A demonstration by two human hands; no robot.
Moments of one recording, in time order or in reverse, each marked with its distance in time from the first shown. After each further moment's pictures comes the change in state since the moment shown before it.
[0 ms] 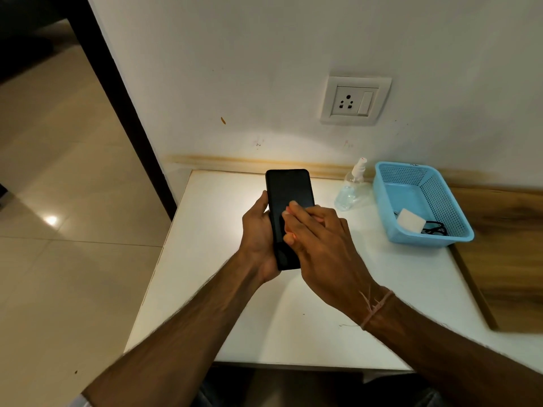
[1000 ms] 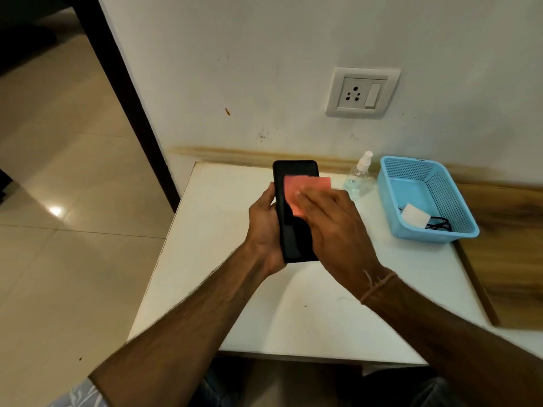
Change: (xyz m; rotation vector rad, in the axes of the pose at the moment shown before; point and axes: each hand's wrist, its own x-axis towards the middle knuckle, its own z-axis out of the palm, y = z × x) left_hand 0.001 -0.001 0.002 -0.027 -0.062 -0.018; right_hand 0.011 0.021 0.003 -0.033 0.091 -0.041
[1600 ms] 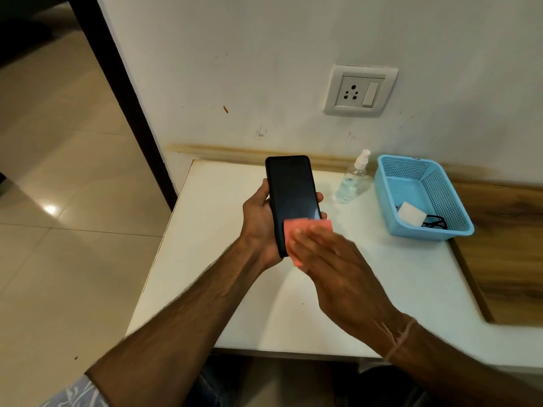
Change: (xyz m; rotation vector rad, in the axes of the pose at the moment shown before) left_hand 0.001 0.002 -0.001 -0.057 -0.093 0.028; right_hand -0.071 -0.007 -0.004 0.042 -0.170 -0.161
